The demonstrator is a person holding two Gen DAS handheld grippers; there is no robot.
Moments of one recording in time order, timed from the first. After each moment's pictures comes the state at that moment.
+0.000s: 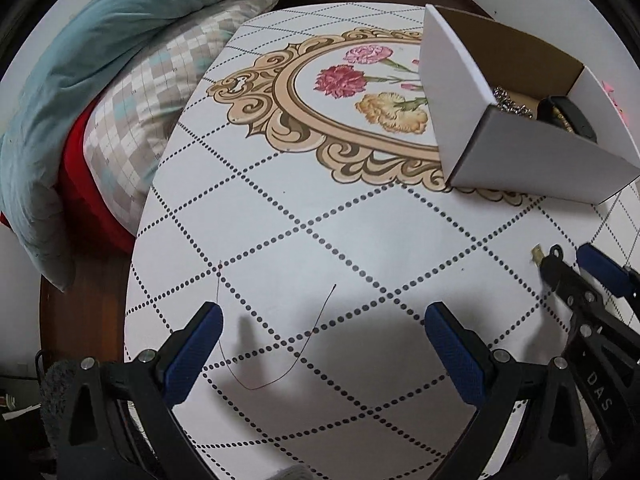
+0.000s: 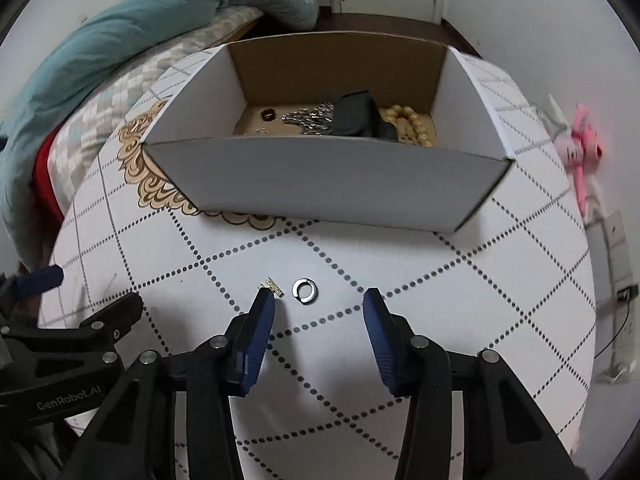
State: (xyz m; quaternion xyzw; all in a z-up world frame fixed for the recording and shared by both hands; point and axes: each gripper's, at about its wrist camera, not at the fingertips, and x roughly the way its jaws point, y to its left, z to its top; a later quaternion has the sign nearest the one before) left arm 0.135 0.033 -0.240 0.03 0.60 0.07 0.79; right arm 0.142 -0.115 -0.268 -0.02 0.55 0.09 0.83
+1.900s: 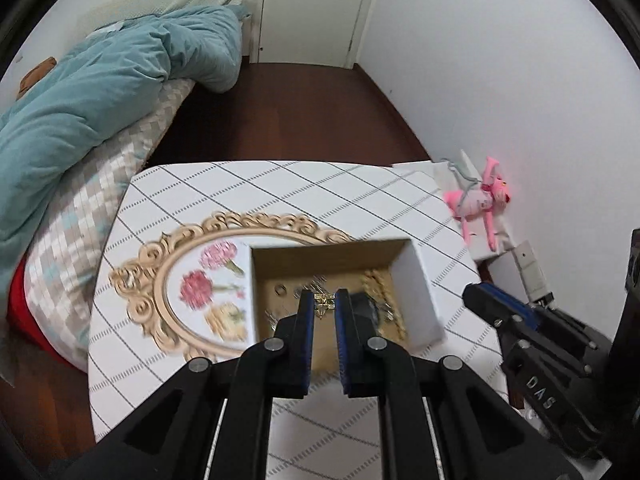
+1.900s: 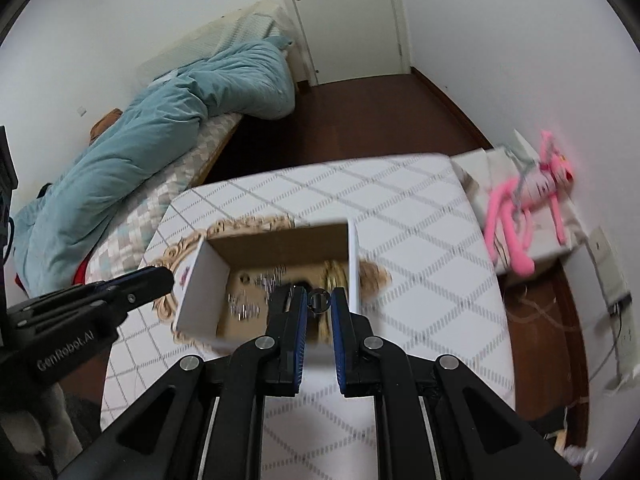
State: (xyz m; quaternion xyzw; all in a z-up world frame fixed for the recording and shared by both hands) left arm 0.225 -0.024 -0.109 -0.04 0.50 -0.11 0.86; right arm 0.200 -0.208 -0.139 0.08 0.46 0.08 0.88
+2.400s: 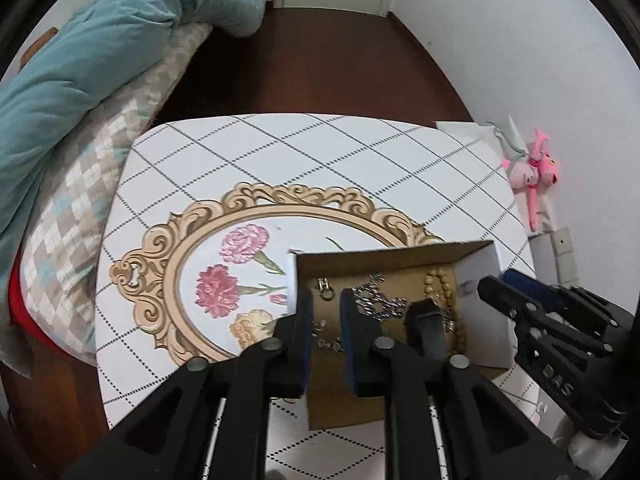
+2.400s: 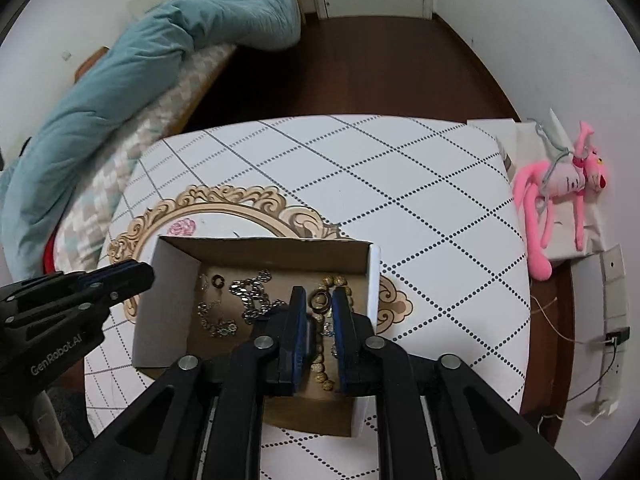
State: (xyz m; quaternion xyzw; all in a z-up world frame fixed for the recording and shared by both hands) left arm 0.280 -0.011 -0.155 -0.03 0.58 -0.06 0.81; right arm 0.296 -0.187 -0.192 0.05 0.58 0.09 0.81
